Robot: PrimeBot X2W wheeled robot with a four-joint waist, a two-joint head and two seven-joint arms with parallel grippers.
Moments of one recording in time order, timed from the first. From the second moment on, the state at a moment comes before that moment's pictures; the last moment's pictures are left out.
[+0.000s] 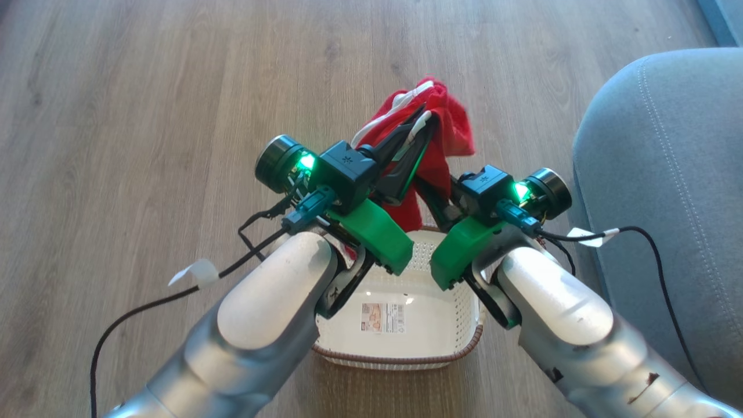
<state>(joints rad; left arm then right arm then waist) -0.64 0.05 -0.77 0.30 -0.40 0.00 -0.25 -0.62 -0.09 0.69 0.52 0.33 0.12 -0.26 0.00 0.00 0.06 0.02</state>
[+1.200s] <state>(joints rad) -0.60 0.08 -0.71 0.38 -0.36 -0.02 -0.26 -0.48 -0.13 0.34 0.22 0.29 0.12 -0.26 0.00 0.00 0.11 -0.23</state>
